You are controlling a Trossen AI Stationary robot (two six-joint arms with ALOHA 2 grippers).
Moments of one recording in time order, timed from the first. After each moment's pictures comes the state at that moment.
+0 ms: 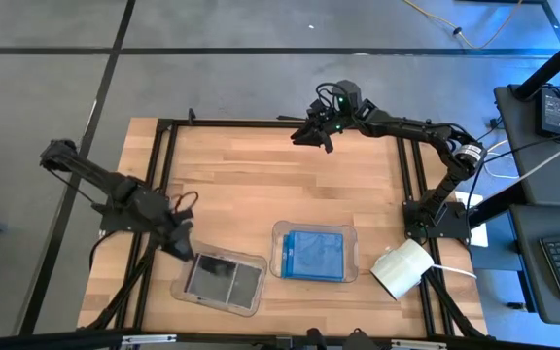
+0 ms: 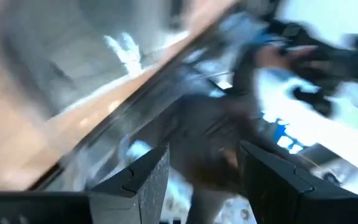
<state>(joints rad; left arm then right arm) -0.46 0.54 0.39 -0.32 0.35 -1.92 -0.67 1.69 1.14 0.18 -0.99 0.17</state>
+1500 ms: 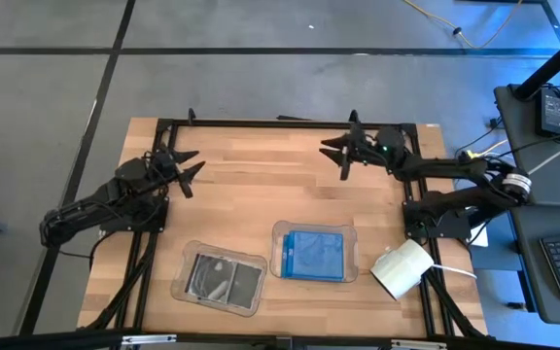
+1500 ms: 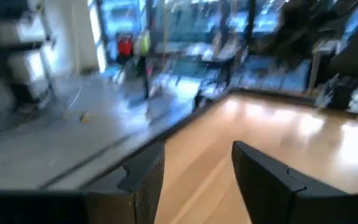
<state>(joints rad) 0.42 0.00 0.17 -0.21 -0.20 0.00 -0.57 1.27 0.46 0.75 -0.35 0.08</state>
